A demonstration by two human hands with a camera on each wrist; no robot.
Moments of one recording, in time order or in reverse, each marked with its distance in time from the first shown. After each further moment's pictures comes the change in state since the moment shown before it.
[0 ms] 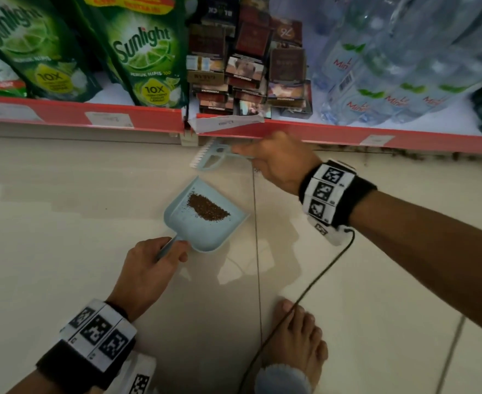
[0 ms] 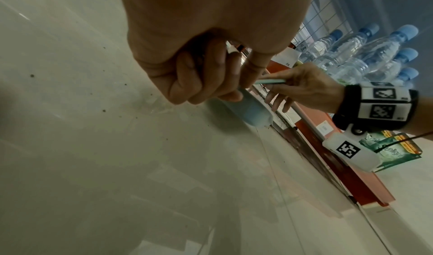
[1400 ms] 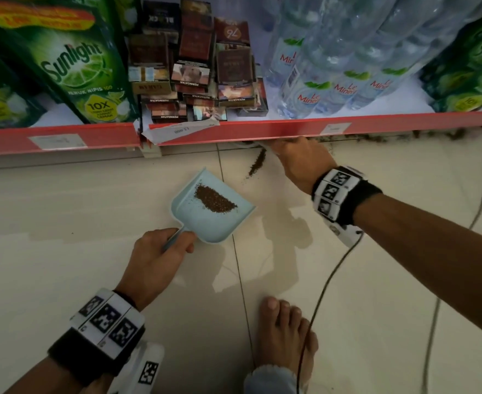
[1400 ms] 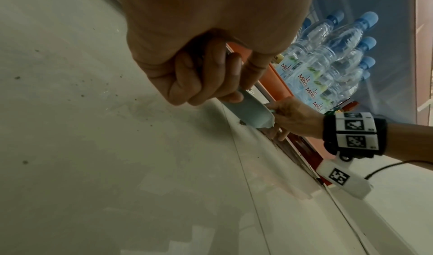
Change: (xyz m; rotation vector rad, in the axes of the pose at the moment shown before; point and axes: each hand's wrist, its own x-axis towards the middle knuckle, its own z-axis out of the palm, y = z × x) left_hand 0.023 0.038 0.029 -0.026 -0.098 0.099; right_hand -0.060 0.064 0.009 -0.233 0.062 0.340
